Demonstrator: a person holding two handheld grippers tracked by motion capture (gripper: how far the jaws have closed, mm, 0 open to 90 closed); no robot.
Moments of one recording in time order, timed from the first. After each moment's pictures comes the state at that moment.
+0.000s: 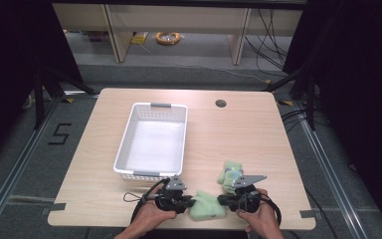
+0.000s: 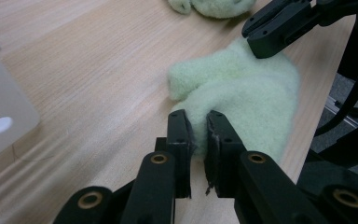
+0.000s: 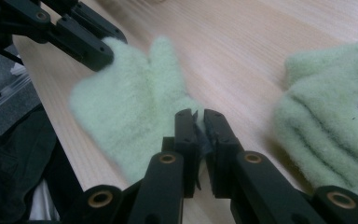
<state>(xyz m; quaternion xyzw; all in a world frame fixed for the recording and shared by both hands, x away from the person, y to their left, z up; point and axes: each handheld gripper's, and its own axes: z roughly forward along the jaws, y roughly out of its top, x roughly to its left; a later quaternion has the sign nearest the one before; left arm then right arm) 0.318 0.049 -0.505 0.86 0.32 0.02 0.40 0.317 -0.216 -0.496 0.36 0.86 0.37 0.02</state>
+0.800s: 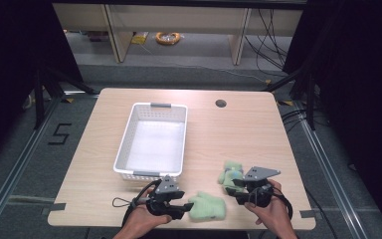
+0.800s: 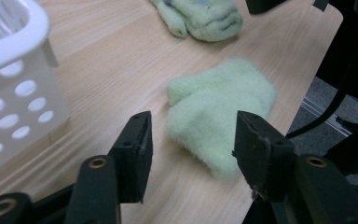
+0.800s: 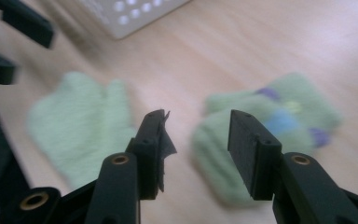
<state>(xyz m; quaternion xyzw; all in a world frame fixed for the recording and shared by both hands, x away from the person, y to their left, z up) 0.298 0.066 -0.481 0.83 0.34 0.03 0.44 0.323 -0.237 -0.463 0.36 0.85 0.37 0.11</state>
